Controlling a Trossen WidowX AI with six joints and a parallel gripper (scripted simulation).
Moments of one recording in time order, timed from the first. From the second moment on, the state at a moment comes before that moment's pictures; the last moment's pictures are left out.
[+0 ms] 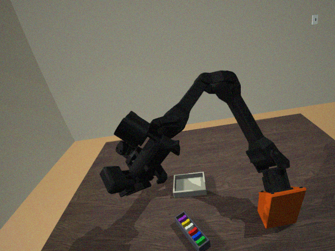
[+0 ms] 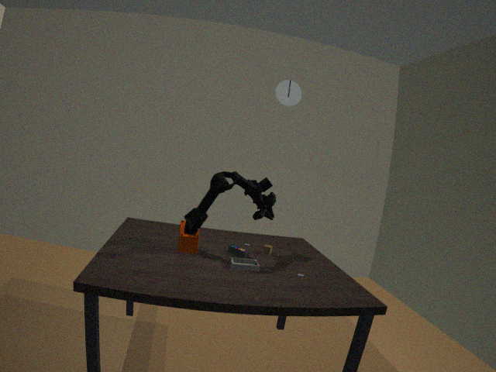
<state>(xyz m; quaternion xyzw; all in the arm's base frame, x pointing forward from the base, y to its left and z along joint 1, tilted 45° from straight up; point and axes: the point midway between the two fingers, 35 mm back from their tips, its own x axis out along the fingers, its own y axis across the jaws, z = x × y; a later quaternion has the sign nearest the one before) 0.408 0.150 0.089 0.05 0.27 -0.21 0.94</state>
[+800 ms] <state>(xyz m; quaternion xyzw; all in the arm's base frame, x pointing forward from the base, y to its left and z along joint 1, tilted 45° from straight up) 0.302 0.027 -0.003 -0.46 0.66 -0.07 0.59</state>
